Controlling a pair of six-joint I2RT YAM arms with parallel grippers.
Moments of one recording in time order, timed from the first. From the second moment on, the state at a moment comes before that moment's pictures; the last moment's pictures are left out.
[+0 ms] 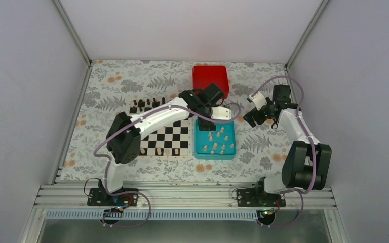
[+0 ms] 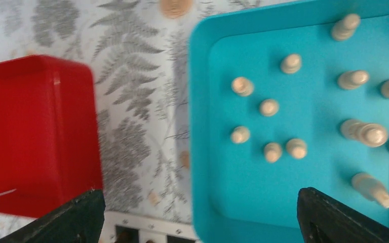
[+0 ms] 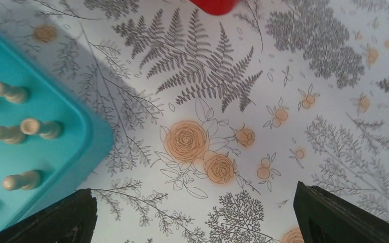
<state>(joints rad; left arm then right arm) -0.90 2.00 1.81 -0.82 -0.02 0.72 -0.10 1.42 1.00 -0.60 -0.37 -0.75</state>
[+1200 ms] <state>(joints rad) -0.99 2.15 1.89 -1.05 0.22 0.75 -0.15 1.47 0.95 -0.52 -0.42 -0.71</state>
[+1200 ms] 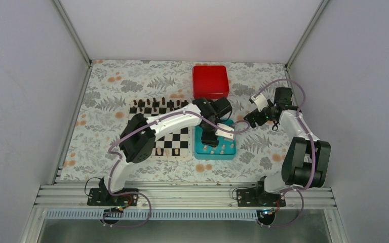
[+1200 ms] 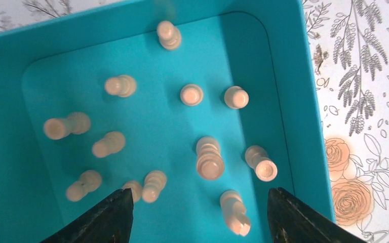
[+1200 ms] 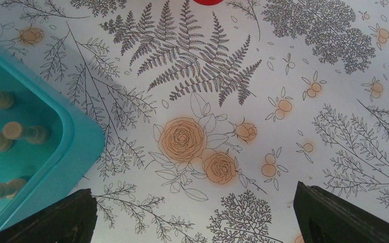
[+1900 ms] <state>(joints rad) -1.02 2.27 1.89 -1.00 0.16 0.73 -0.15 1.47 0.95 -0.52 -0.41 -0.71</state>
